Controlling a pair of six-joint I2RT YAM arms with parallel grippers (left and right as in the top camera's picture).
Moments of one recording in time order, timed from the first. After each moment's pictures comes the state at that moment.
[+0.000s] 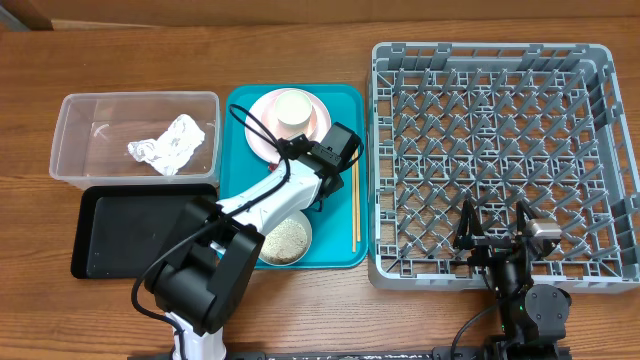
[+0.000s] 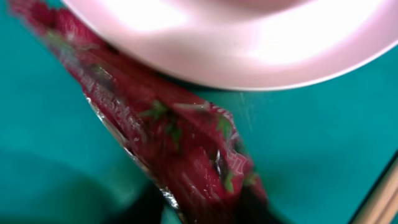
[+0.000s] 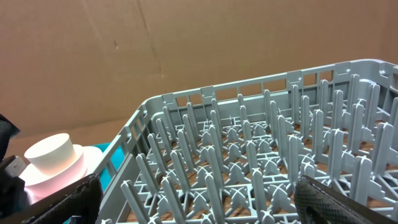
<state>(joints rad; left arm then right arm) -0.59 1.95 1.23 -0.62 -0.28 -1.07 0.05 0.01 0.02 -0.04 -0.02 0.22</state>
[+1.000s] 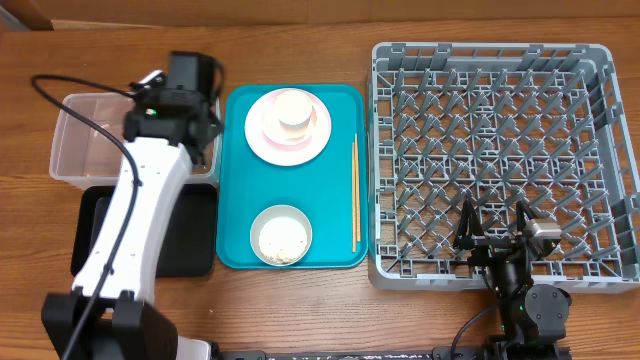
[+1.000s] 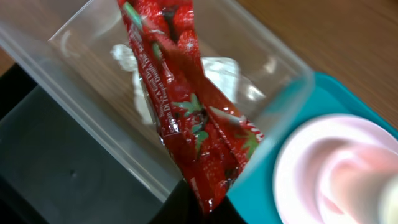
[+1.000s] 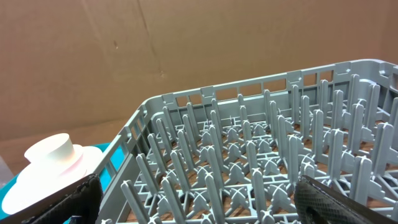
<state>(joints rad) -0.09 1.62 1.45 -0.96 -0.39 -0.78 0.05 0.01 0.02 -0.04 -0.02 0.22</state>
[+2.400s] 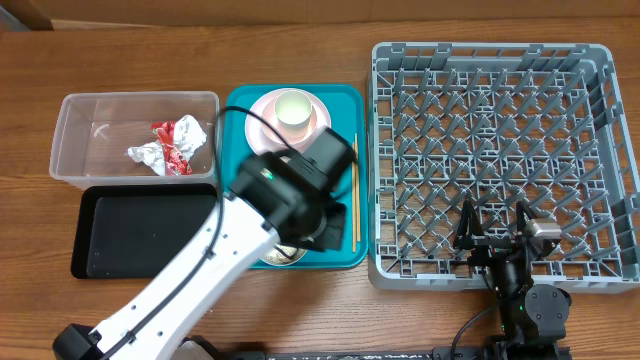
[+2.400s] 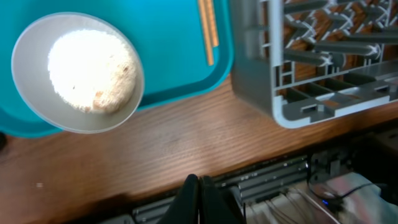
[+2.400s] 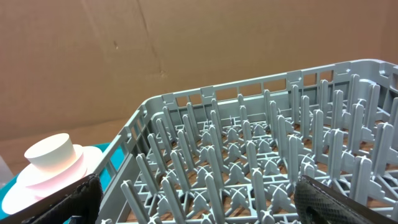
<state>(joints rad) -0.73 1.49 1.47 -1.37 0.13 -0.56 0.05 0.01 0.02 -0.04 -0.02 0.22</state>
